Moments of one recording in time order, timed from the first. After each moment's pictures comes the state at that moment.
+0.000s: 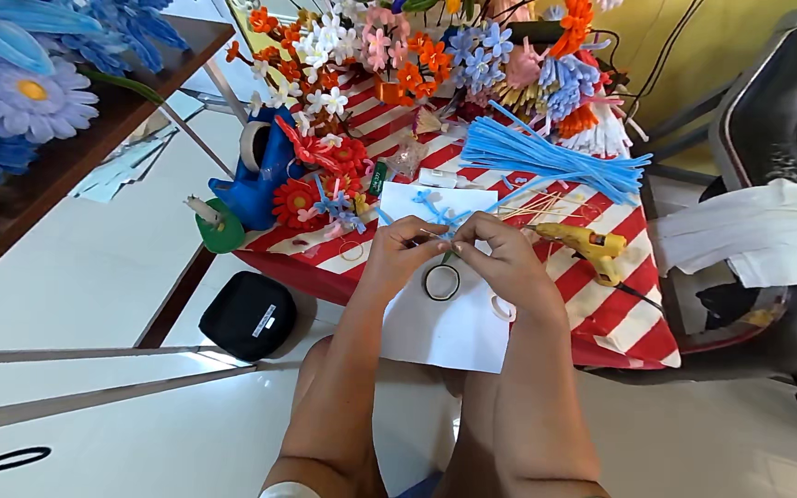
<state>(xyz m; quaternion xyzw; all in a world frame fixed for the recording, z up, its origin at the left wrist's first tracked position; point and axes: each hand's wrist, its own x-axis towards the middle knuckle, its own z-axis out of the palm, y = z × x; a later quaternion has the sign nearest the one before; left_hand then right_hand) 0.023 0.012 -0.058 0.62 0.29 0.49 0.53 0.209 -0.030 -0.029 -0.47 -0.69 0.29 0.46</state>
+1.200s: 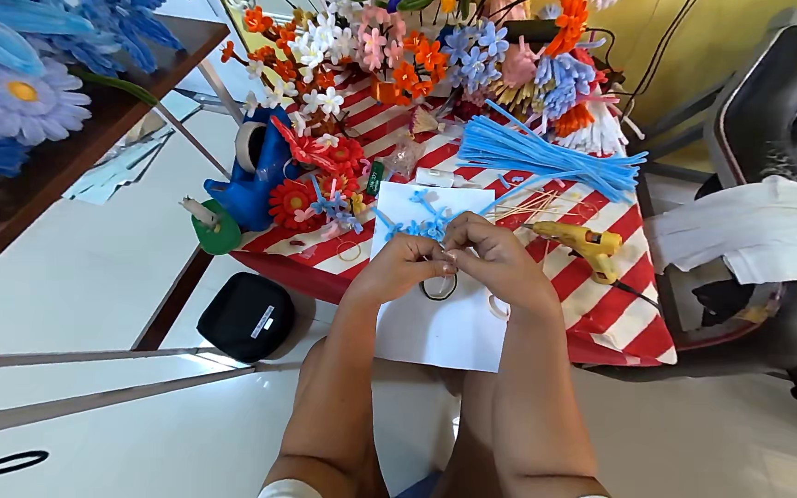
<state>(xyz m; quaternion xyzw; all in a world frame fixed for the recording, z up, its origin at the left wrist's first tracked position) 0.017 0.015 -0.056 0.66 0.20 0.34 0.64 0.209 -0.030 -0.031 -0.40 -0.68 0.40 0.46</state>
